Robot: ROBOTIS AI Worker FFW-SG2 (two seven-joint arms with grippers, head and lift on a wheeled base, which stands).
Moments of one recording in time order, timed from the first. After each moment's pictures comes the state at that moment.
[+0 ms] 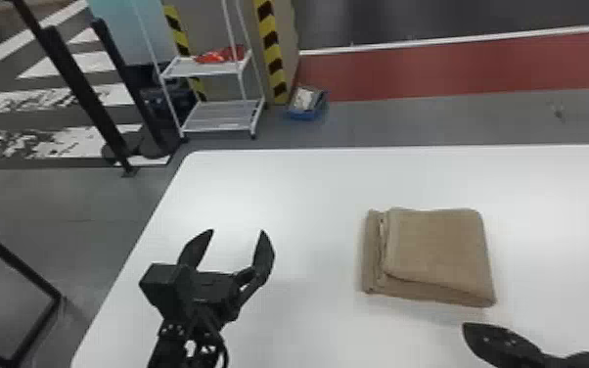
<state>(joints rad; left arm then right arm) 0.46 0.00 0.12 -1.92 0.09 -0.06 -0.12 0.51 -0.10 -0.04 -2.32 -0.09 0.92 0.63</state>
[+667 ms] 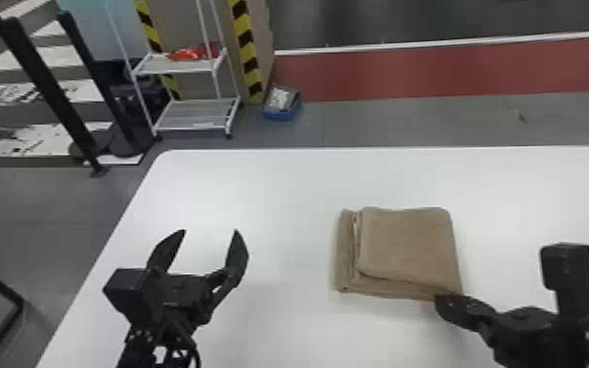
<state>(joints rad) 0.47 0.00 0.12 -1.93 0.09 -0.06 -0.12 0.28 -0.10 0.00 -2.13 -0.01 1.00 0.57</state>
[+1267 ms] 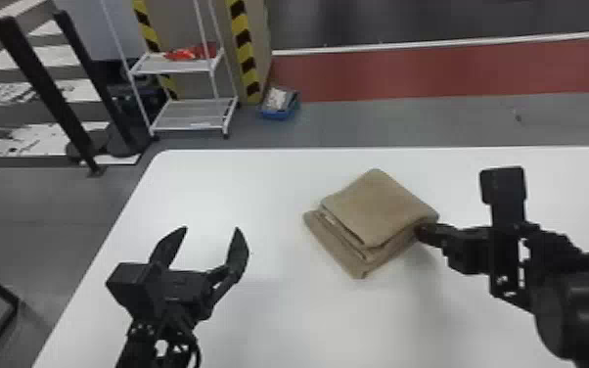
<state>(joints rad) 0.44 0.00 0.12 -1.90 0.09 -0.05 -0.13 -0.08 -0.01 0.07 -1.76 0.05 0.90 0.41</state>
